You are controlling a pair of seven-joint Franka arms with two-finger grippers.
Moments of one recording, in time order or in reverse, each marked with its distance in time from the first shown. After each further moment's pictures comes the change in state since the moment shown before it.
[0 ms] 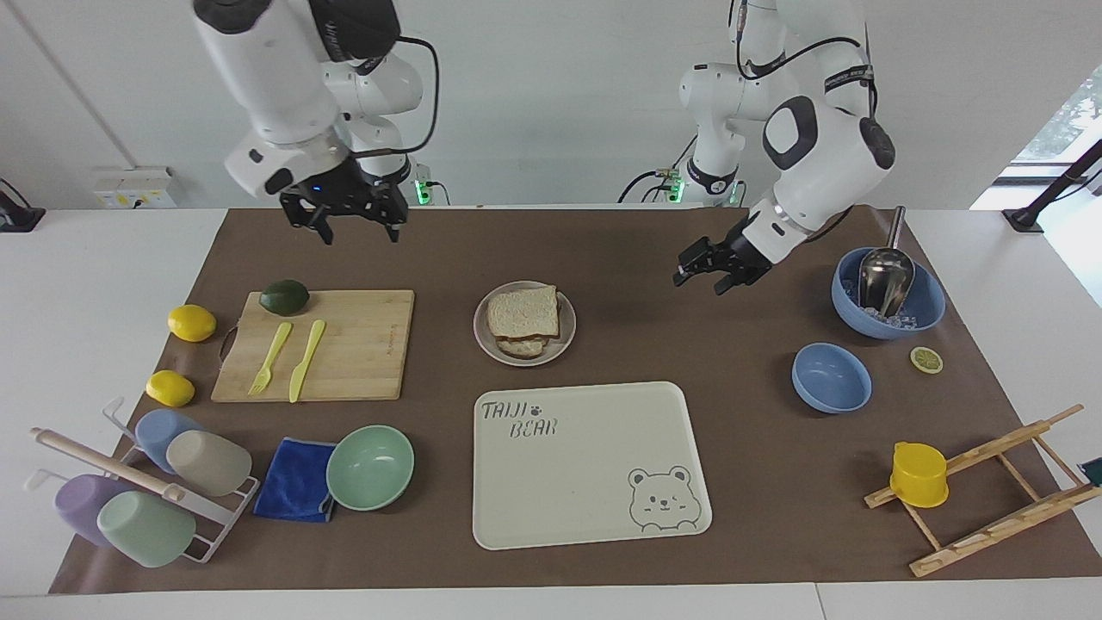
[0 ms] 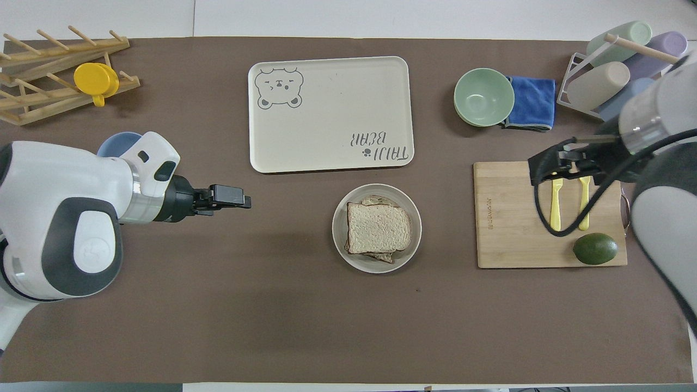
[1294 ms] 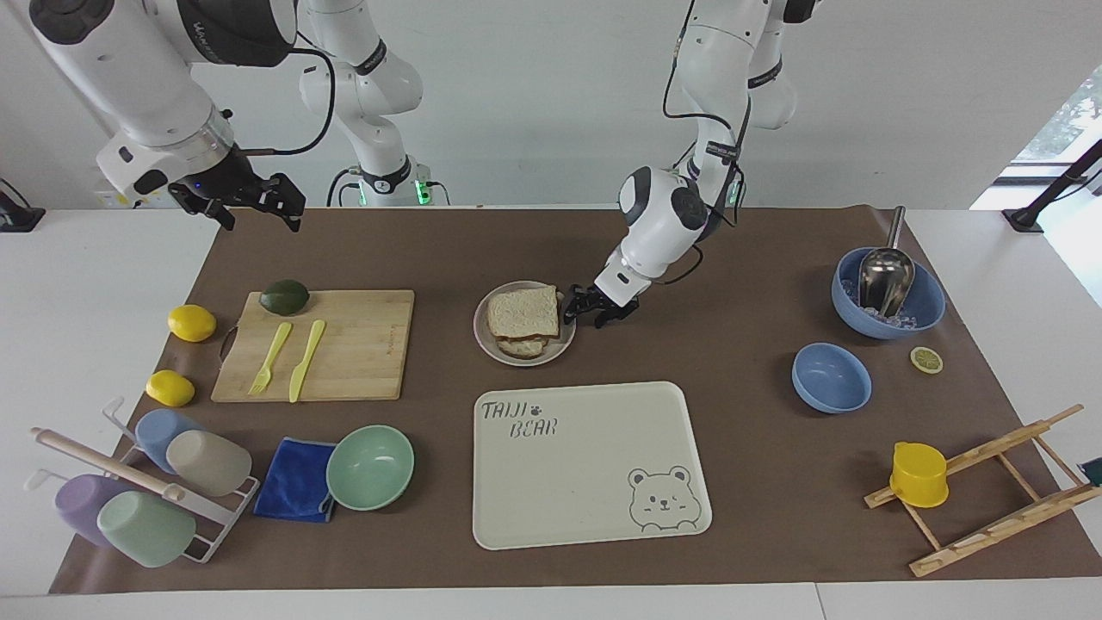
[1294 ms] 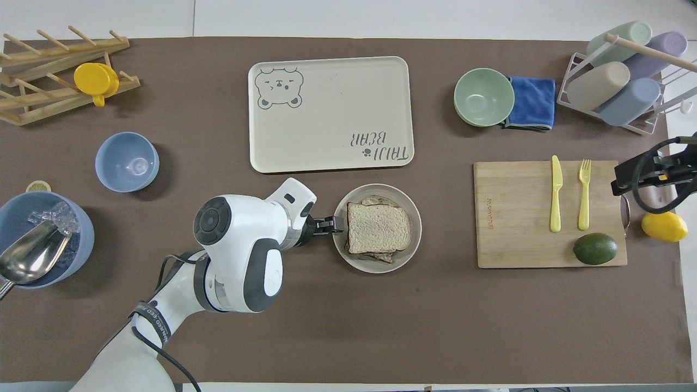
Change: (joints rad) left arm -0.341 0.275 0.001 -0.035 -0.142 0.400 -0.112; right arm -0.015 0.026 -0.126 0.027 -0.056 -0.075 -0.108
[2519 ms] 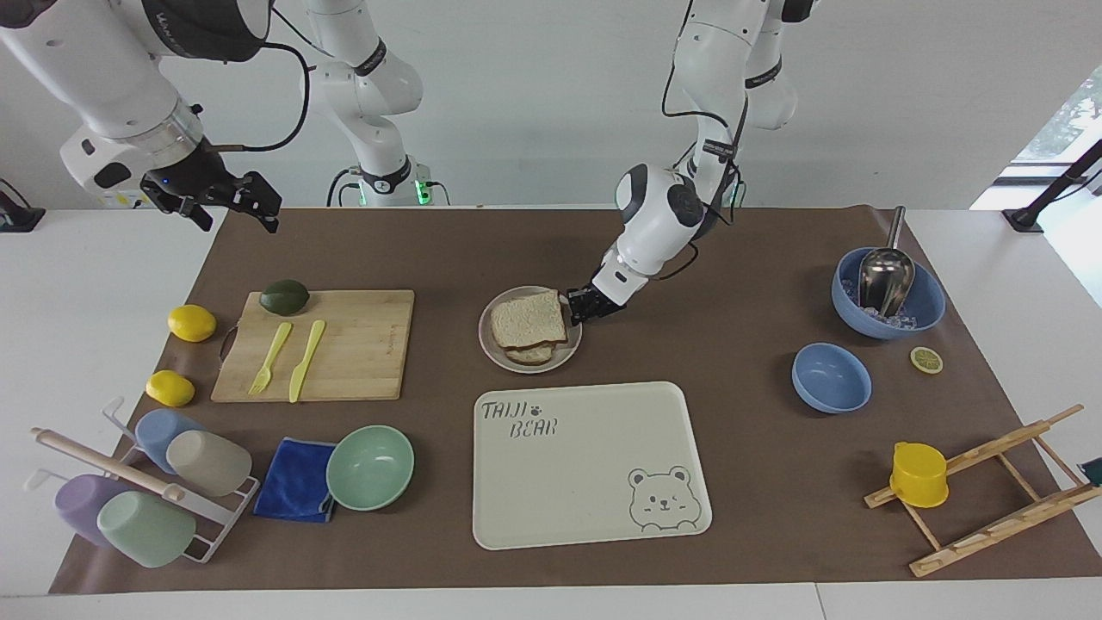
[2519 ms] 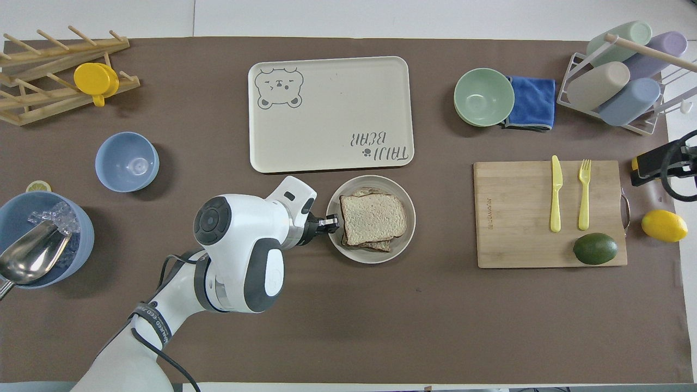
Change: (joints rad) left arm -0.004 -0.010 0.015 0.021 -0.011 -0.022 -0.077; right arm -0.020 0.015 -0.015 0.023 0.013 0.013 -0.008
